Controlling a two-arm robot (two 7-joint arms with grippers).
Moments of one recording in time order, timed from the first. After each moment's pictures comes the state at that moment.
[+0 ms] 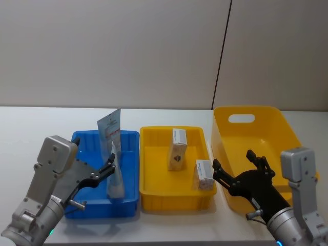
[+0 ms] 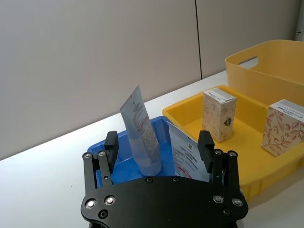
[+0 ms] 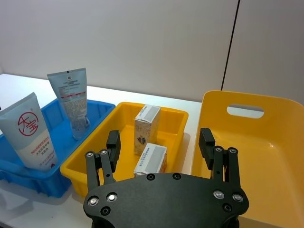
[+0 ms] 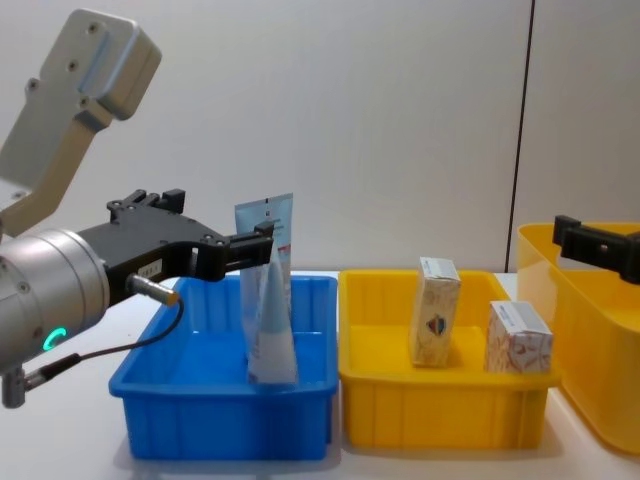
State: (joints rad) left arm -0.24 0.38 0.45 -1.63 -0.20 0.01 -0.01; right arm -0.01 0.34 -0.23 -1.77 0.29 0.03 0.07
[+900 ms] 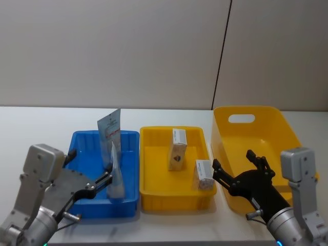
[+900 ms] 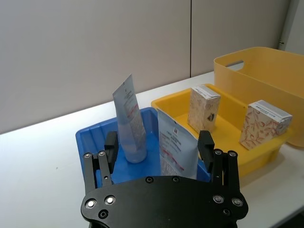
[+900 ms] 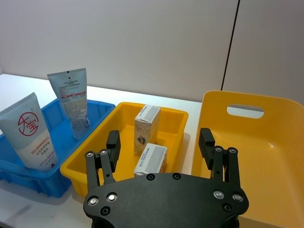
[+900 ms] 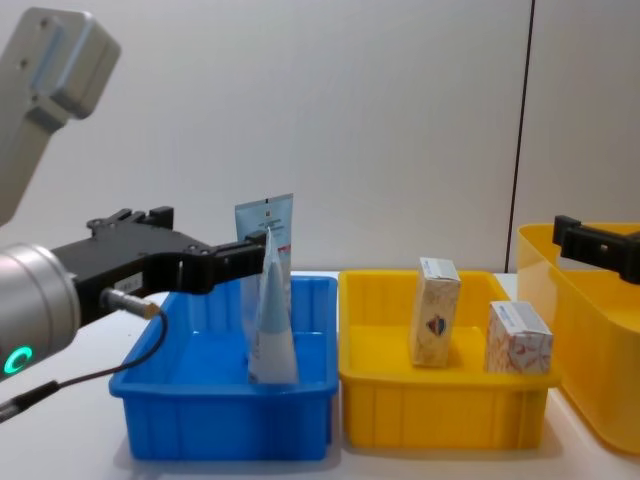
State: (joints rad) left arm -0.15 0.39 0.41 -1.71 -0.28 0.04 -0.04; right arm -0.01 0.34 -0.23 -1.77 0.29 0.03 0.07
